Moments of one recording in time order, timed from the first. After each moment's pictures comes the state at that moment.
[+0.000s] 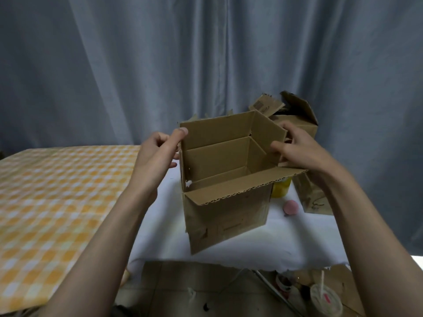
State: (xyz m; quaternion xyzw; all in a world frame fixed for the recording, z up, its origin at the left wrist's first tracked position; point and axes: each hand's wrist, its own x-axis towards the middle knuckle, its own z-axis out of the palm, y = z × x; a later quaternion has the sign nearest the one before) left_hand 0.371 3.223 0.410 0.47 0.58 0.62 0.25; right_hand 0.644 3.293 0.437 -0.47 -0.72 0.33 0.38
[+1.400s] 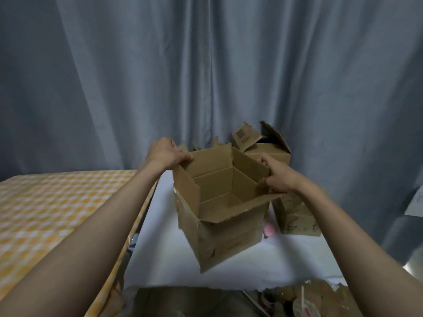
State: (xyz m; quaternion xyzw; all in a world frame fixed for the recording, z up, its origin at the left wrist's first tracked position) left_hand 0.366 3.310 0.486 0.57 0.73 0.36 0.12; right_hand 0.667 3.314 0.464 -0.54 -0.78 0.22 0.21
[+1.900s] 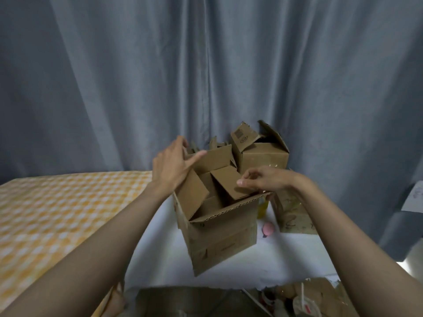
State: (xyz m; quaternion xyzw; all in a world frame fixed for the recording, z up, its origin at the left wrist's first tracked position) left_hand 0.381 3.308 0.446 0.65 0.64 0.38 -0.13; right_hand 0.655 3.304 0.475 -0.52 -0.80 0.30 0.08
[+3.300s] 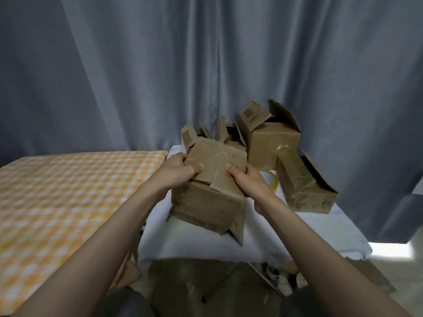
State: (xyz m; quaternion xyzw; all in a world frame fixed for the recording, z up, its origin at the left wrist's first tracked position) left_hand 0.366 3.250 0.418 0.58 0.66 0.36 0.32; right_hand 0.571 3.270 0.389 -0.55 -0.57 0.45 0.41
